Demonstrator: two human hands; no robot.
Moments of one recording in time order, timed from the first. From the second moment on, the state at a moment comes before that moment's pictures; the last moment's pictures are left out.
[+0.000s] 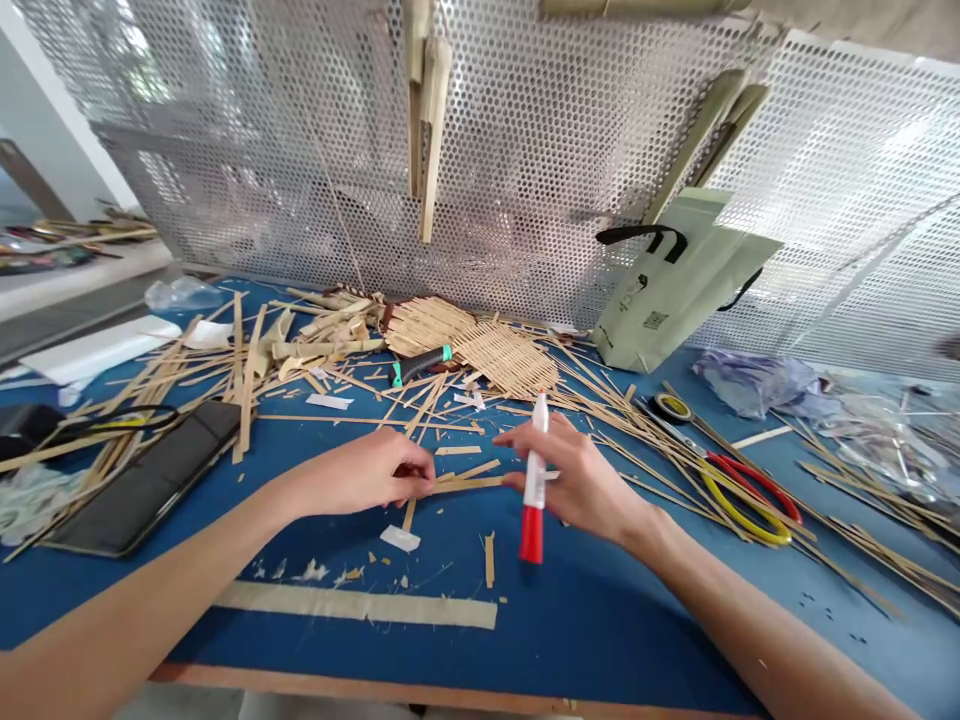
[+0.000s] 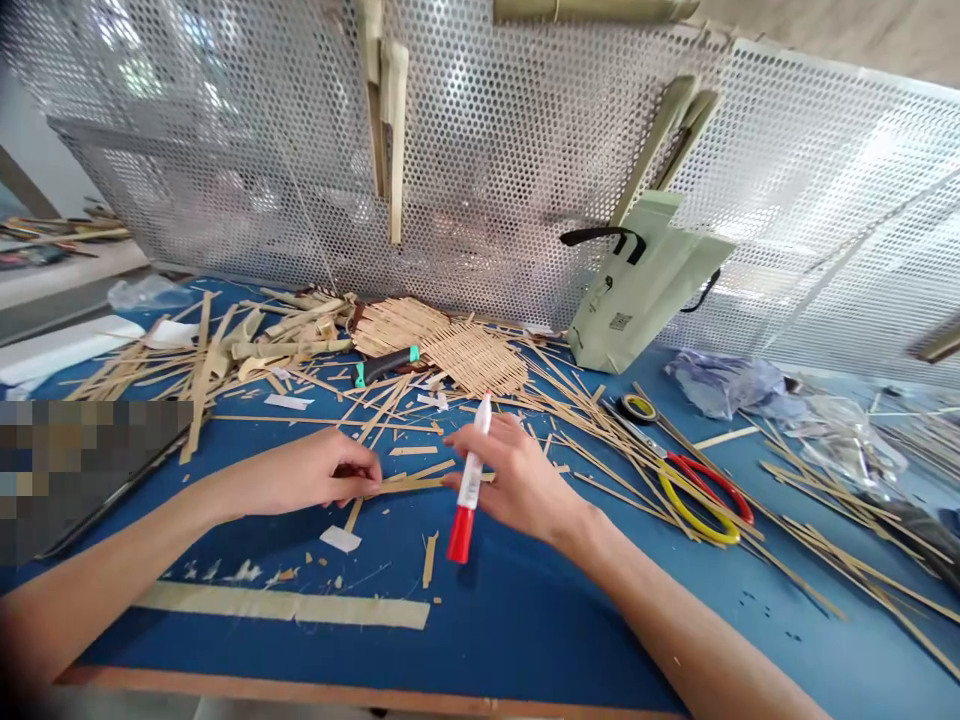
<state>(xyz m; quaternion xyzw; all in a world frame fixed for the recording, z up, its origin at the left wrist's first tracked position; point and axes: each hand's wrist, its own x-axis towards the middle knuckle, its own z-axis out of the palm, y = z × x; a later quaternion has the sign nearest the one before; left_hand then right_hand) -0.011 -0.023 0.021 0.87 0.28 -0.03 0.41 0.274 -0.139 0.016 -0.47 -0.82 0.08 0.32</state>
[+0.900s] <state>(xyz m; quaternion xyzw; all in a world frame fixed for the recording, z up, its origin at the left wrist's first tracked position) -0.012 -0.035 -0.013 0.99 0.03 0.09 0.10 0.235 -0.145 -0.005 -0.61 -0.55 0.35 0.44</state>
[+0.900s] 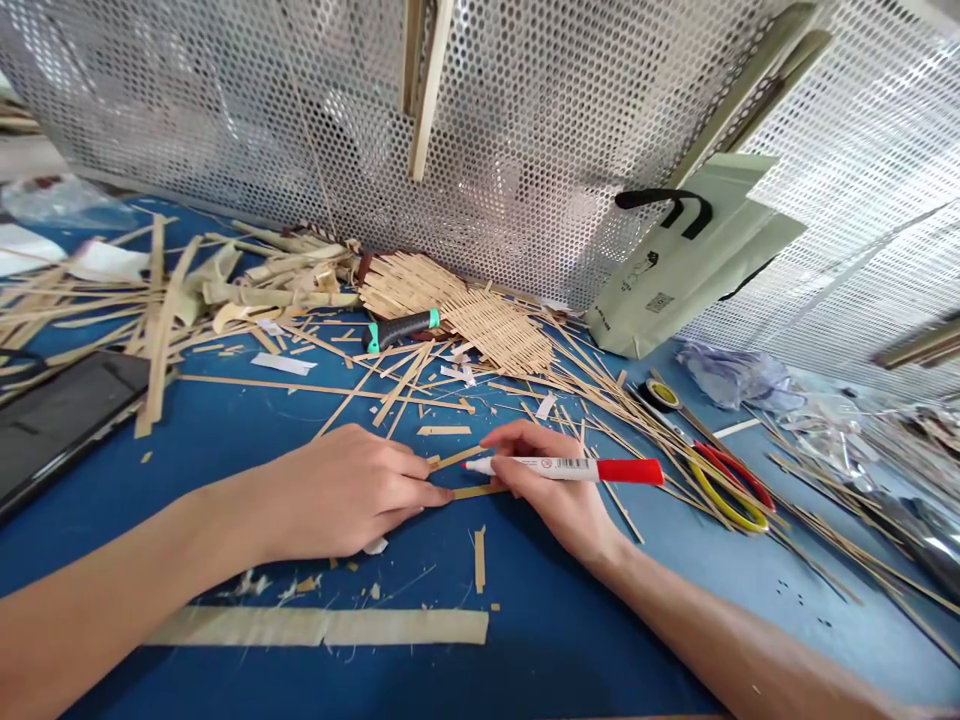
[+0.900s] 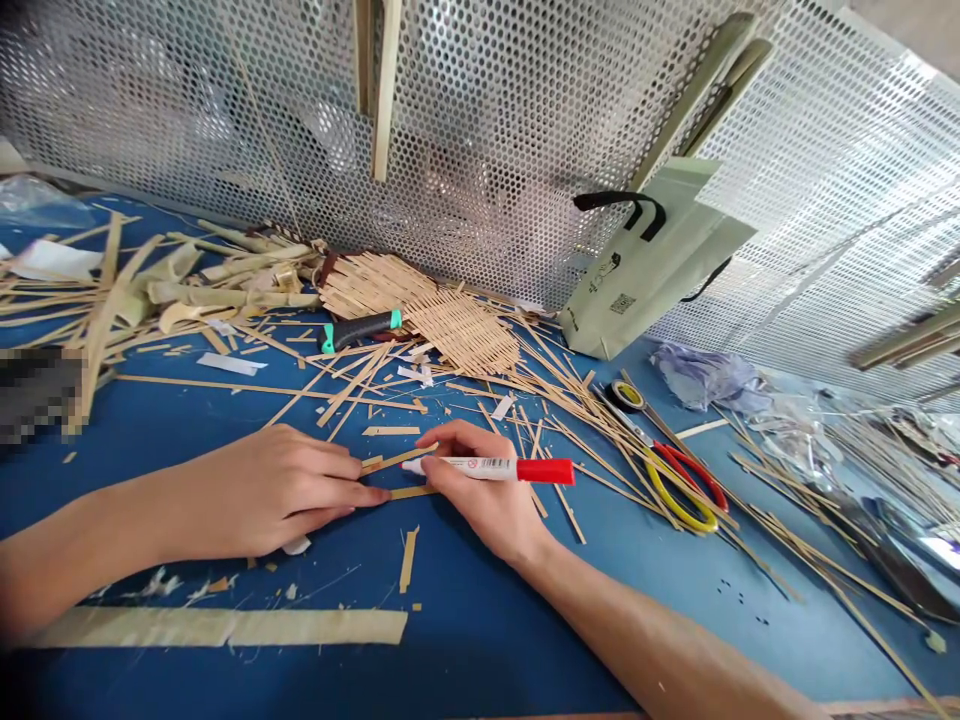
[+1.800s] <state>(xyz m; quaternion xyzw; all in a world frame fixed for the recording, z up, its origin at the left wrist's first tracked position) -0.010 -0.039 -0.012 0.98 0.08 0.08 0.18 0.230 -0.146 -0.008 -0.64 -0.58 0.31 0.40</state>
